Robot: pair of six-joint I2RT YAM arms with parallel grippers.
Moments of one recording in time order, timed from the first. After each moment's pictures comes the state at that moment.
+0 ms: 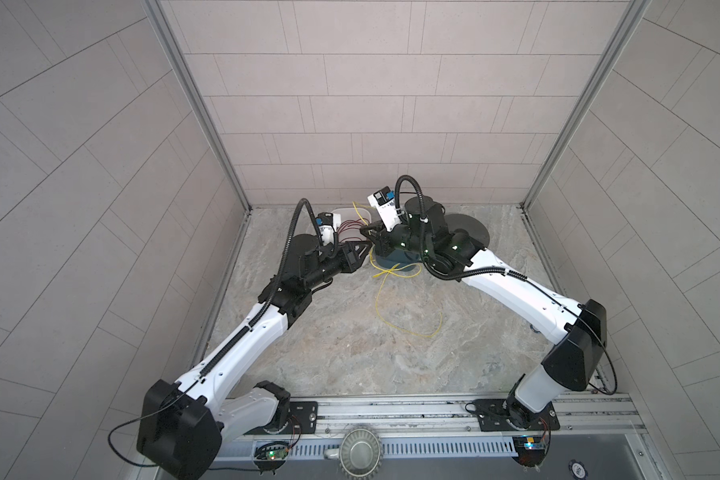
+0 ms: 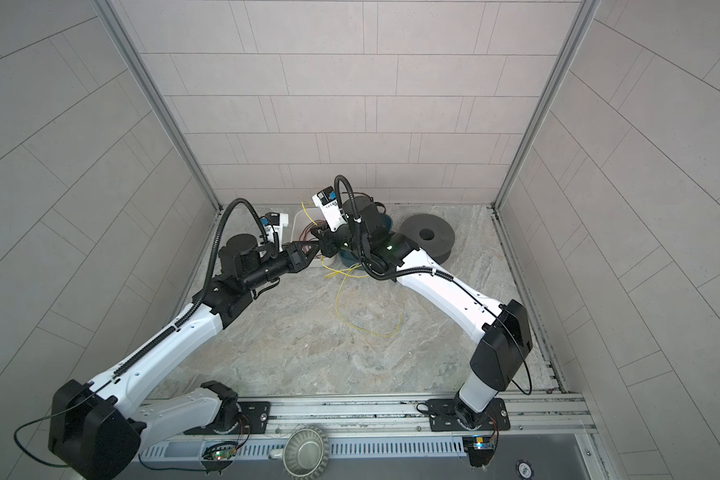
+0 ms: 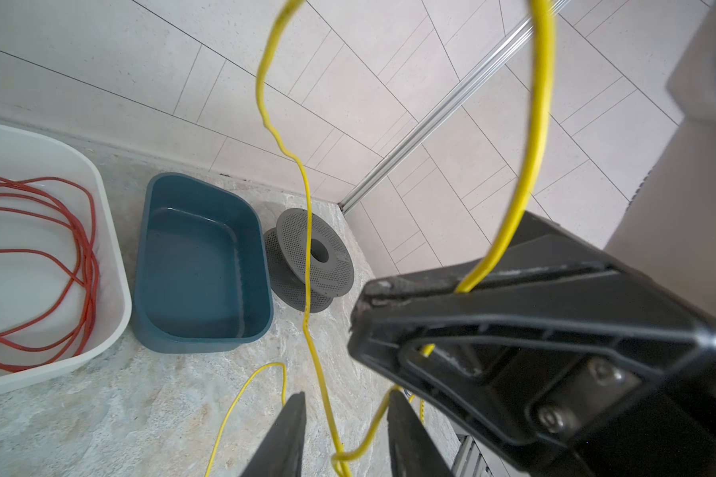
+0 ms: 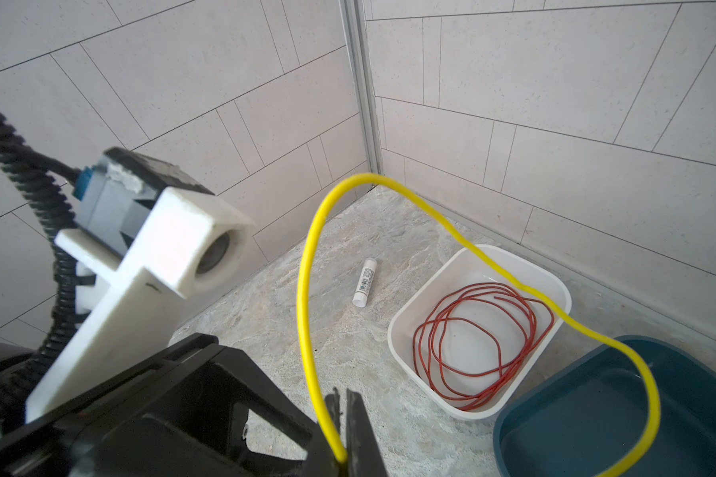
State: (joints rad) left arm -0.43 1.14 0.88 0.08 0.41 -0.68; right arm 0.71 1.63 1.59 -0.28 -0.21 0.17
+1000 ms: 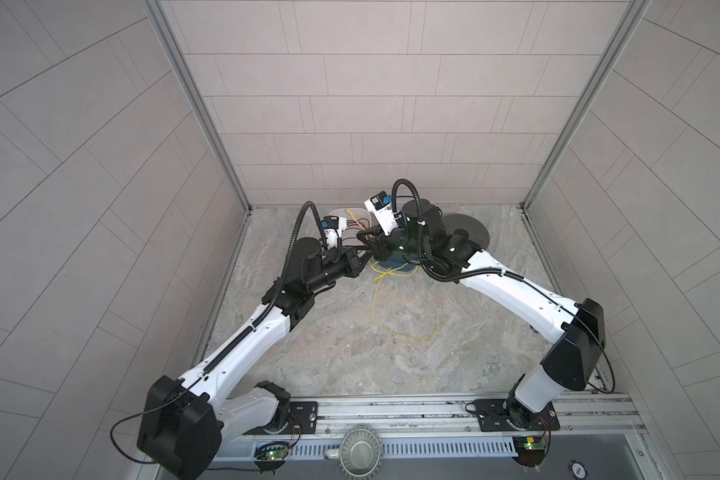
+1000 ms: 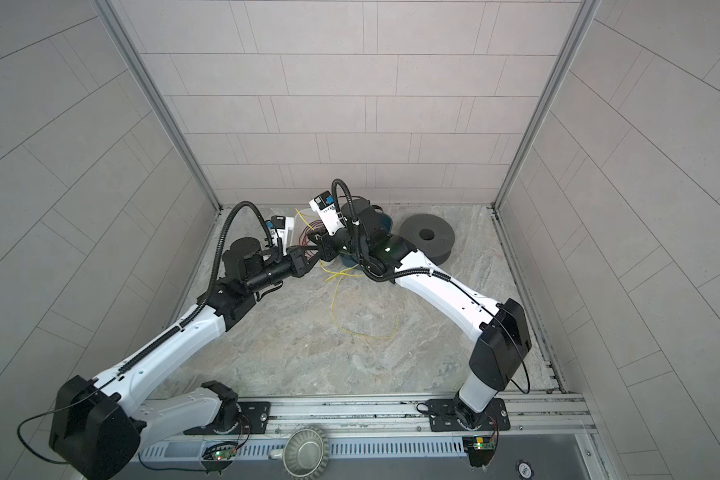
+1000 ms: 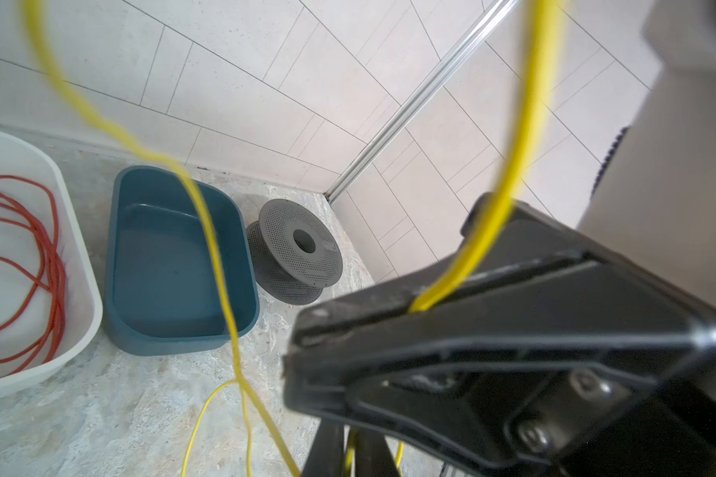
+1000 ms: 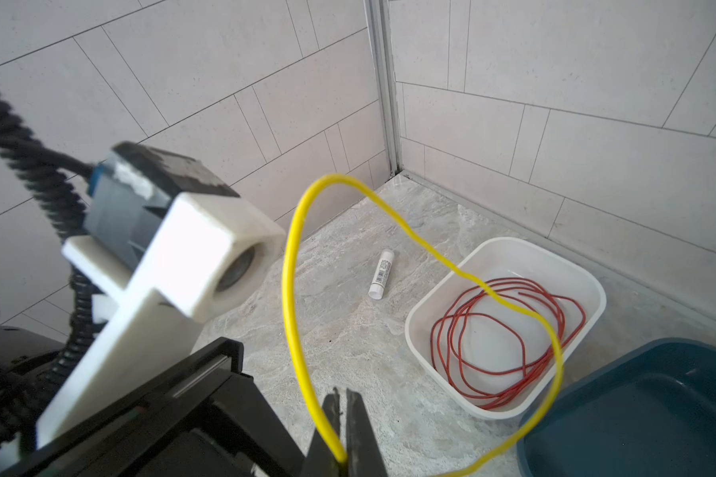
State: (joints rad) left arm -0.44 1.14 0.84 0.12 0.42 -0.66; right arm 0.72 1.63 1.56 -0.27 -0.26 0.17
